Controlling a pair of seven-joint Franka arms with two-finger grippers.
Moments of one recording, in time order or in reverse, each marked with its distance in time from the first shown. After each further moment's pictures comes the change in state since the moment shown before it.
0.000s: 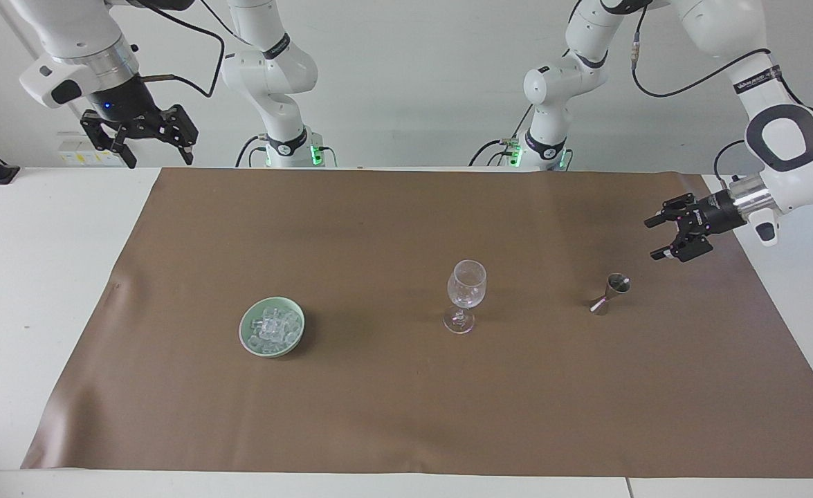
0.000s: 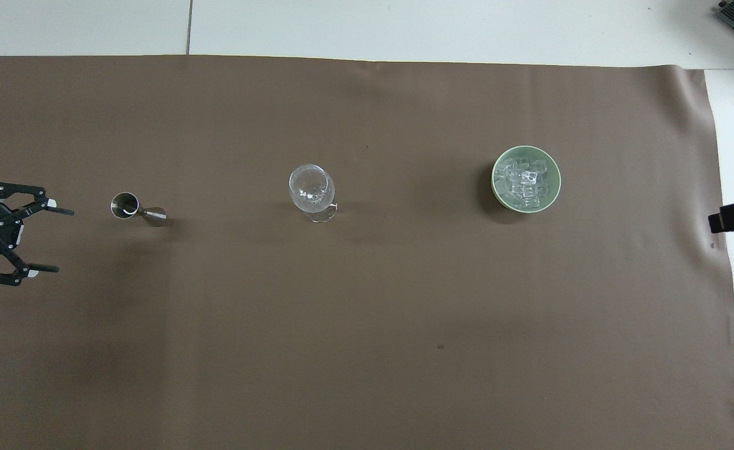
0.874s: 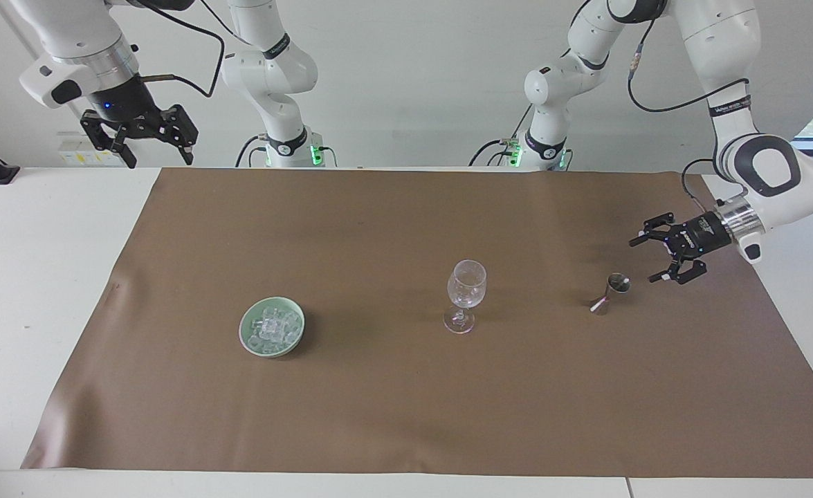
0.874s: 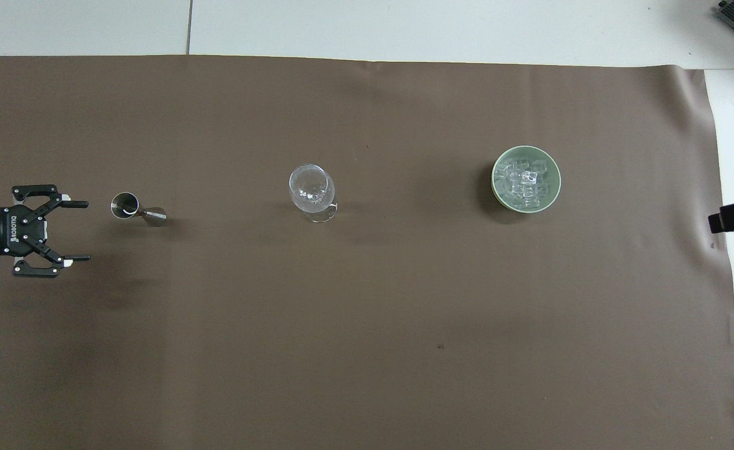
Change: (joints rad) left arm 0.040 0.063 0.000 -0.110 -0.253 0.113 -0.106; right arm 0.000 0.000 0.000 0.000 0.000 0.000 0.000
